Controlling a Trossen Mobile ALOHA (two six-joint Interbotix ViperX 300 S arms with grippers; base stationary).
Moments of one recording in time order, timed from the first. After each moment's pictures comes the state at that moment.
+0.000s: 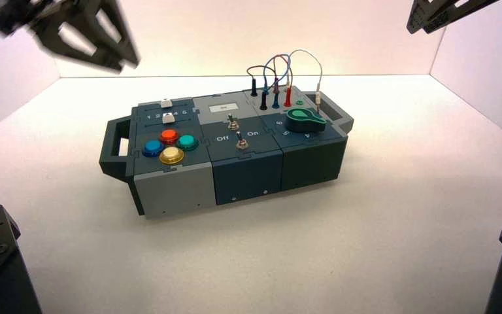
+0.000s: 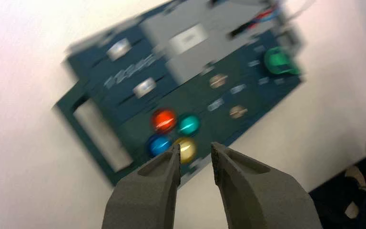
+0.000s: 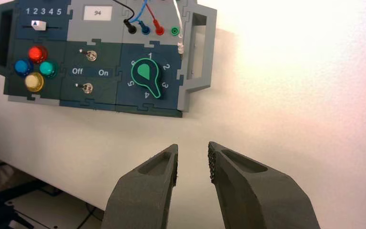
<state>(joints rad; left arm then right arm) -0.34 -0.70 1.10 -0.40 0.68 0.08 0.36 -0.71 0.88 0.14 0.94 -0.03</state>
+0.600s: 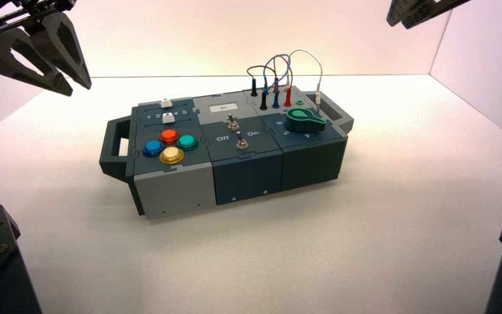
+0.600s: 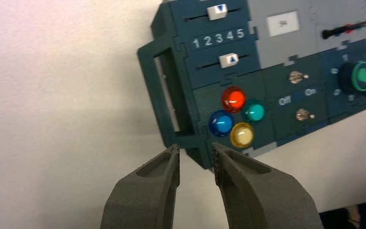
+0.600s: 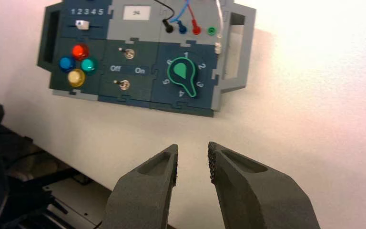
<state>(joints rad) -0.13 -0.65 1.08 -0.28 0.82 -0.05 0.42 -0.70 0.86 0.25 0.96 -0.05</state>
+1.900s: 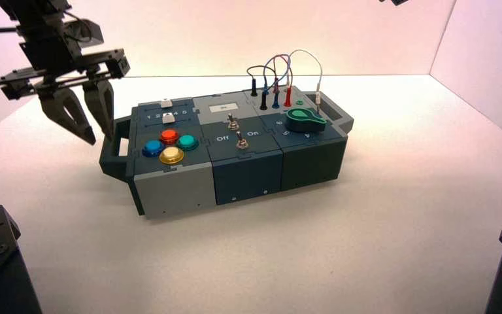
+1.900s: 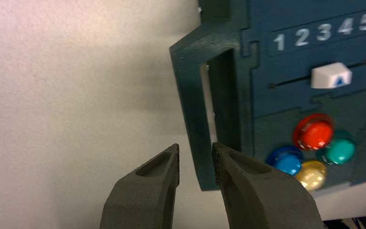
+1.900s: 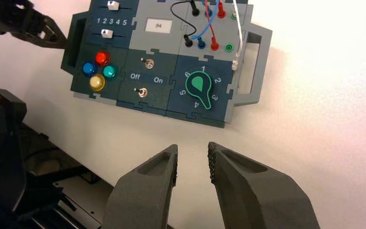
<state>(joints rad) -0.12 -0.05 0.92 -0.25 0.74 -0.05 0.44 -0.69 0.79 0.27 0.98 -0.08</state>
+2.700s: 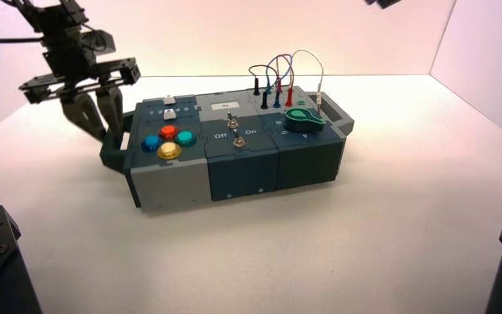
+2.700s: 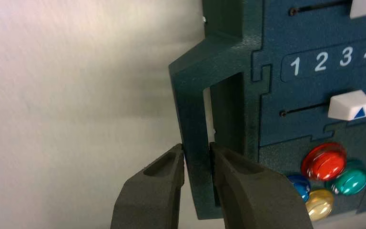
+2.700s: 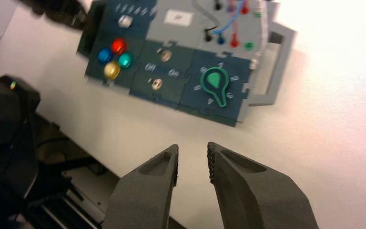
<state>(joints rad) -0.12 0.06 0.84 -0.26 0.70 -0.01 0.52 -0.67 0.79 0.29 0.98 -0.08</state>
